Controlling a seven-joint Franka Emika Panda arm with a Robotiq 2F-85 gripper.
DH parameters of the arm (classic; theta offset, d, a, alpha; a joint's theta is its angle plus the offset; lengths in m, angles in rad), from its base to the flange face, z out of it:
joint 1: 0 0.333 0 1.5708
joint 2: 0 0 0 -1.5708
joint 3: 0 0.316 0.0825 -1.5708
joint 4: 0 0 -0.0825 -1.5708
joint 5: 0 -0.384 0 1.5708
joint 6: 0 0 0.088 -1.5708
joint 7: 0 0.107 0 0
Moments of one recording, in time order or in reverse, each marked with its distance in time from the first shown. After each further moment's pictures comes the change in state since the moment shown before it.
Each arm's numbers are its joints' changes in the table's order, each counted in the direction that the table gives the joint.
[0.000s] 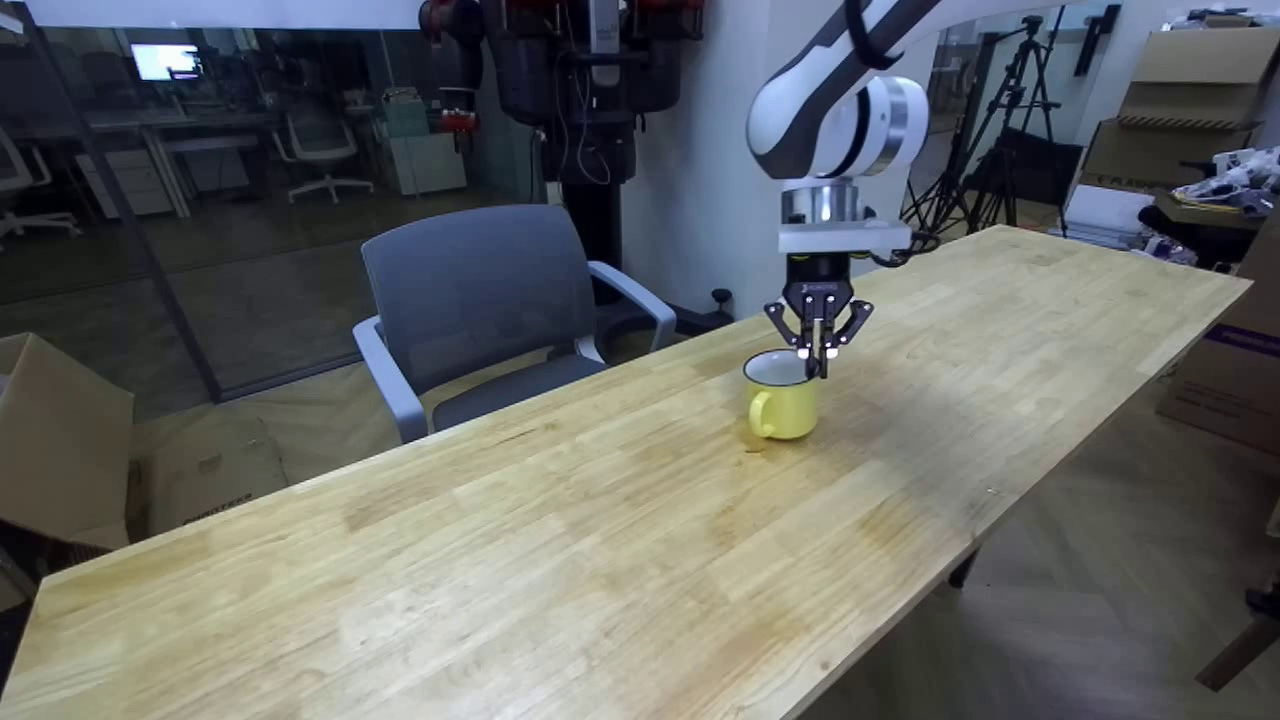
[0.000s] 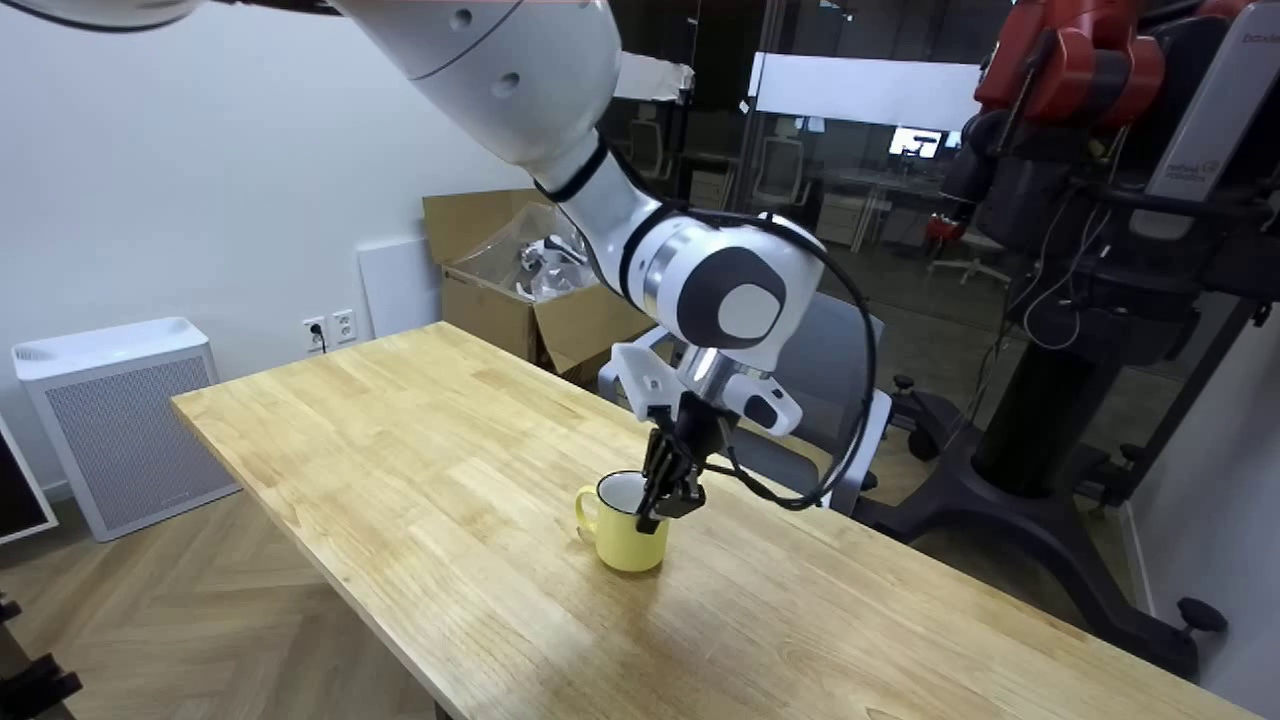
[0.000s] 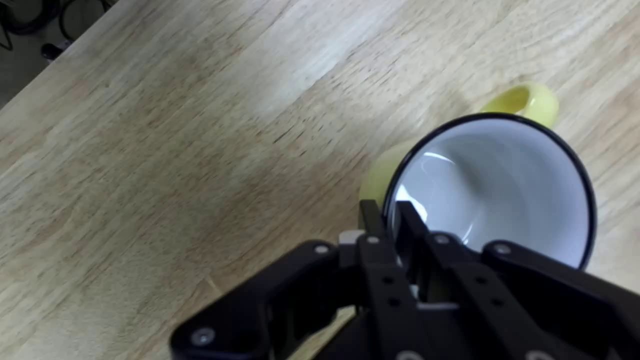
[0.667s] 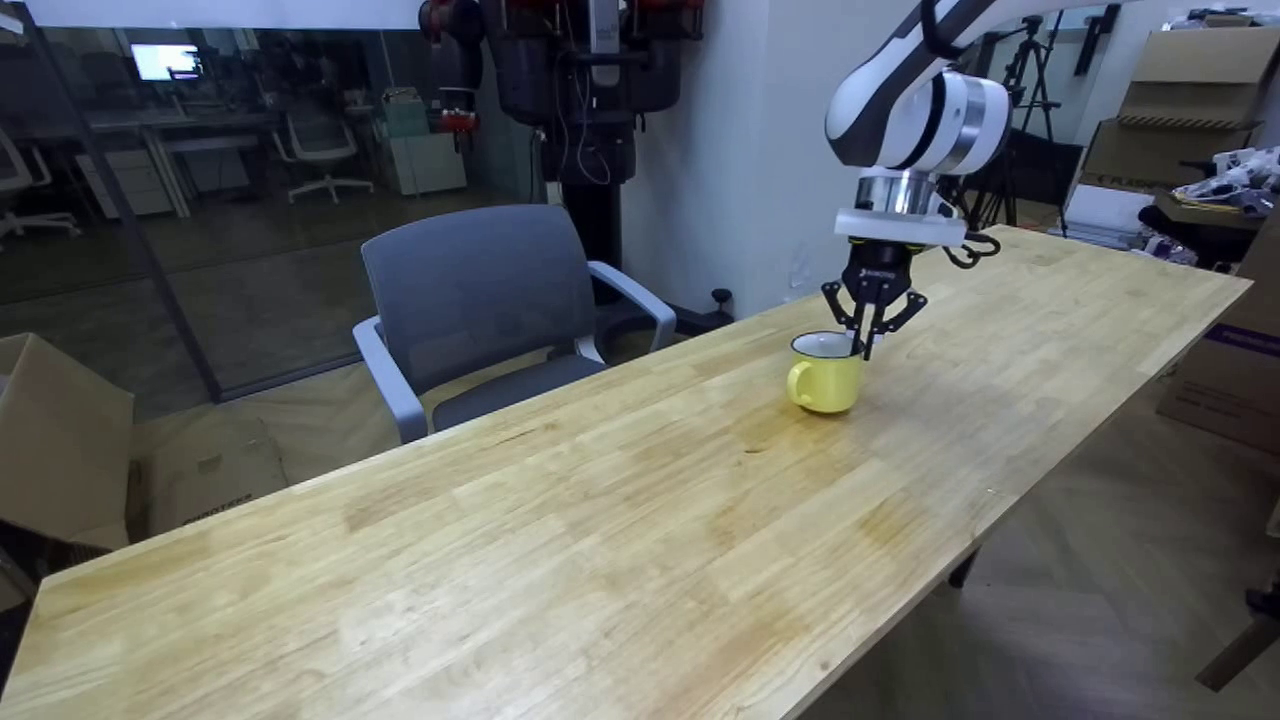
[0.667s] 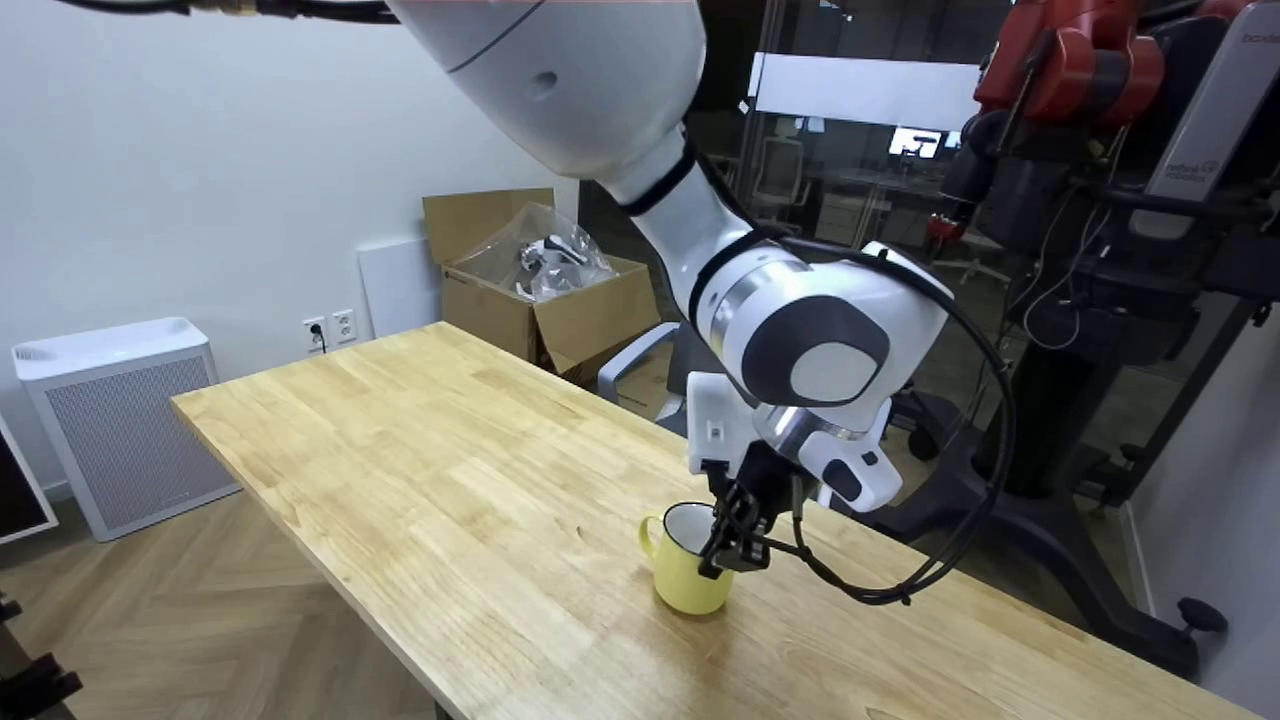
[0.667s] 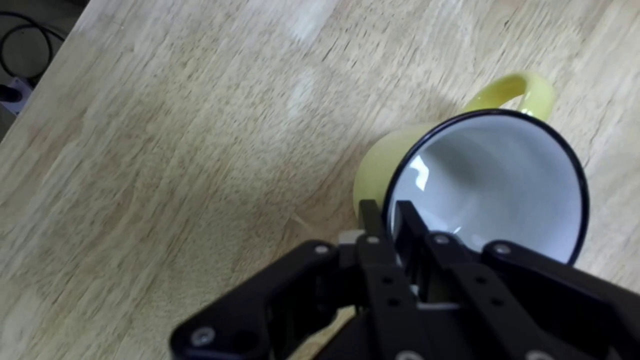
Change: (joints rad) arm -0.118 0.024 -0.034 0.059 -0.118 -0.100 0.032
